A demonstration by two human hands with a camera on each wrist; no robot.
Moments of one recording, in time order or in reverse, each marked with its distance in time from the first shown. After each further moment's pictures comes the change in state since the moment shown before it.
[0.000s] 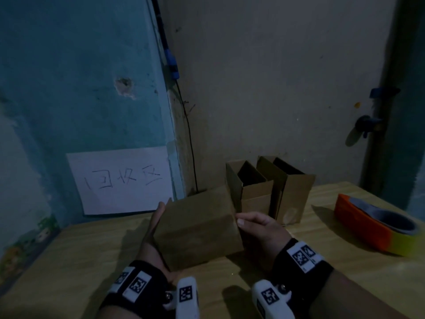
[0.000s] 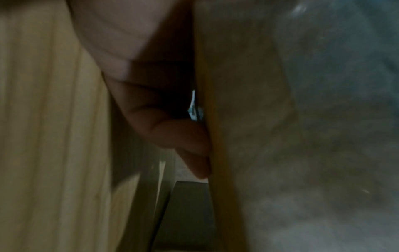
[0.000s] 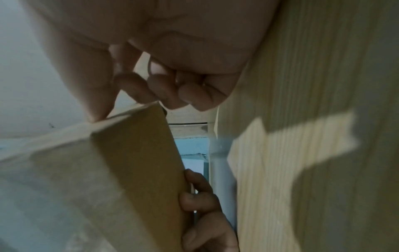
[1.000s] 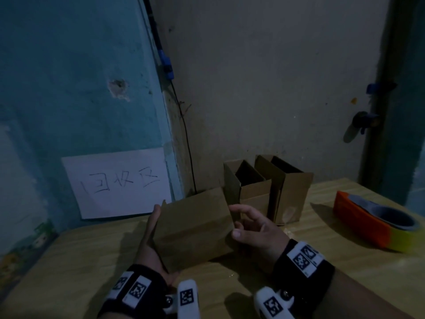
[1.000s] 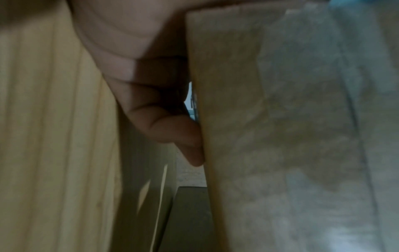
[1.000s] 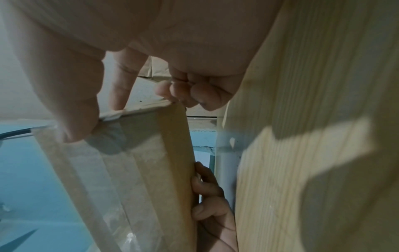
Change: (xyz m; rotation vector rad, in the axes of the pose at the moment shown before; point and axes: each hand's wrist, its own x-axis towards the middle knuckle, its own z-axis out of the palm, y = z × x) left_hand -0.022 -0.002 0.017 0.017 0.022 0.041; right_hand -0.002 -0.002 -0.002 -0.124 -0.153 -0.036
